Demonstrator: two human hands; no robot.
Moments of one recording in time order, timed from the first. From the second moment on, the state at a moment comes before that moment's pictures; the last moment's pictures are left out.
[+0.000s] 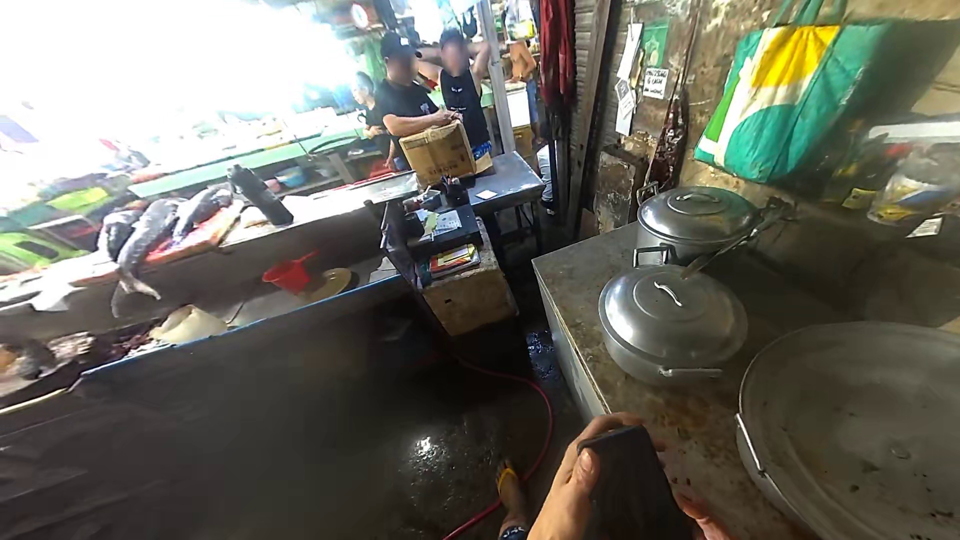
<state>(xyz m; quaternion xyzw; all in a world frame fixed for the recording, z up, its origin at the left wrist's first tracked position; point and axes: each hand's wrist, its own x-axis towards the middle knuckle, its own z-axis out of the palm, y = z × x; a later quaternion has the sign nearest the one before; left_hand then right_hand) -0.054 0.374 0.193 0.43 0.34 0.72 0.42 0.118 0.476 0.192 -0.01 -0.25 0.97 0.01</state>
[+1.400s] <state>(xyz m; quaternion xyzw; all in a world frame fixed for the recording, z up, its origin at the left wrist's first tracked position) 0.030 0.385 0.141 0.17 0.53 0.74 0.37 0.151 0.544 0.097 -0.01 -0.38 0.92 -0.03</state>
